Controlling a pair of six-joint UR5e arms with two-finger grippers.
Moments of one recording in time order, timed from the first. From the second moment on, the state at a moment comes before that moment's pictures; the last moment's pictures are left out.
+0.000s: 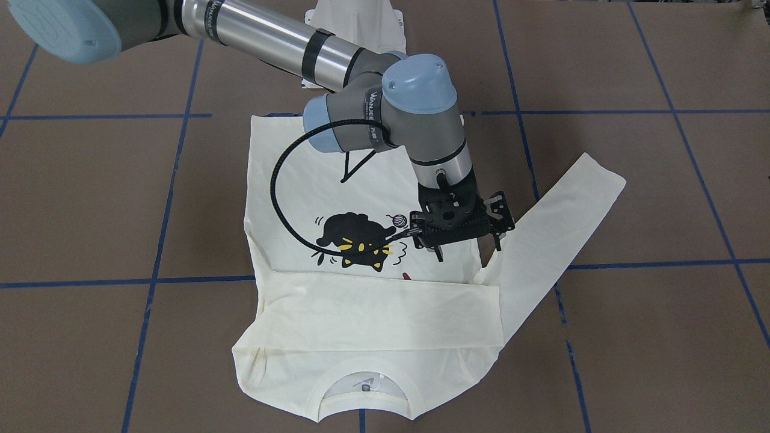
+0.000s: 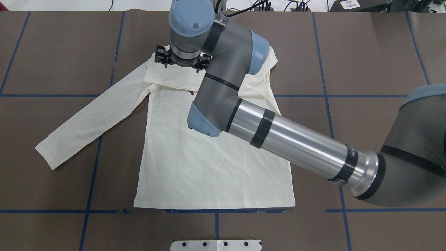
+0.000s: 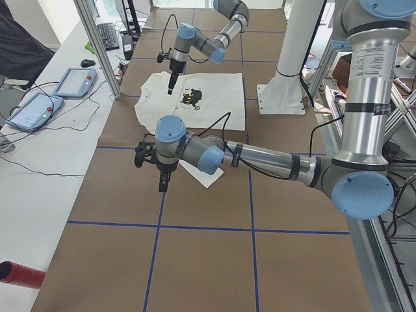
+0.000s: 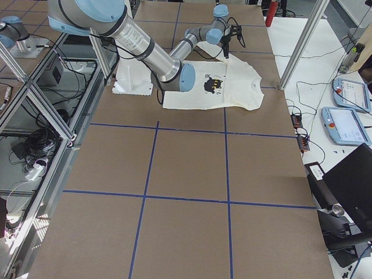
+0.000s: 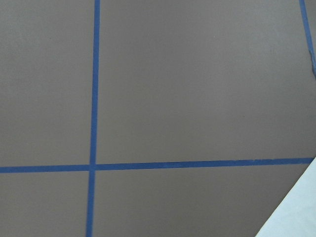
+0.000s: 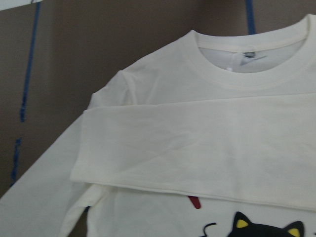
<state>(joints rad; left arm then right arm) -1.29 -1.55 -1.77 -1.96 -2.26 -0.66 0.65 -0.50 1.26 -1.38 1.86 1.24</state>
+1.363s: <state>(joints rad) -0.72 -1.42 -1.76 -2.23 -1.84 -1.50 0.93 -1.06 1.84 -1.82 2.10 0.65</state>
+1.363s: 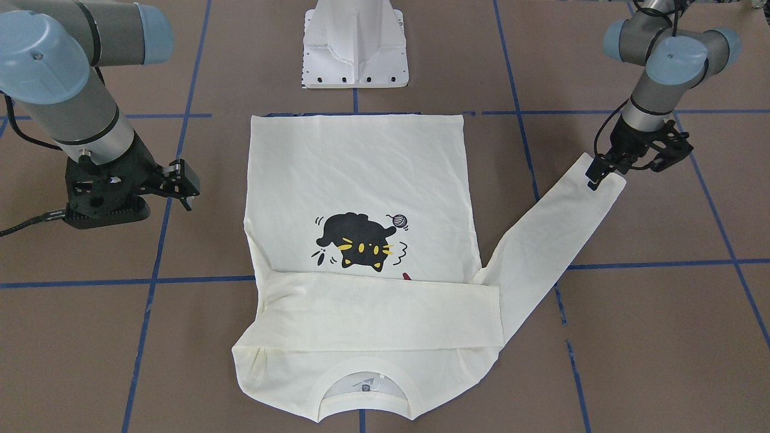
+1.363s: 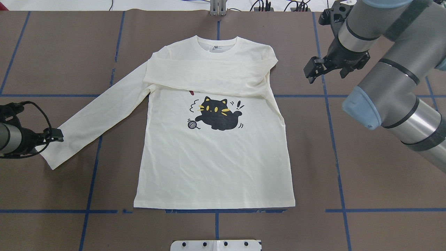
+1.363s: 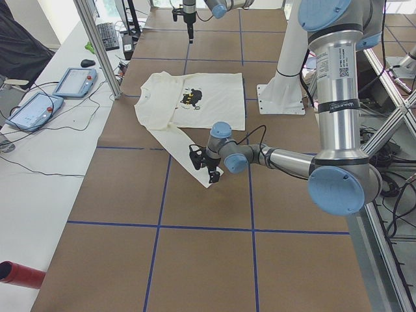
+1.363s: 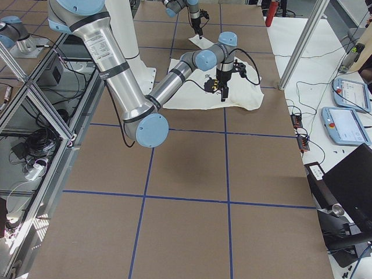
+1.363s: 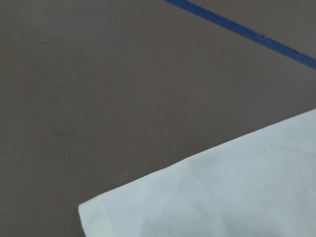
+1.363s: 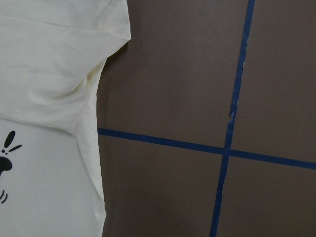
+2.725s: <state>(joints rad) -0.69 -1.38 -1.77 -2.26 -1.85 -1.50 0.93 -1.05 1.84 -1.82 2.11 0.66</state>
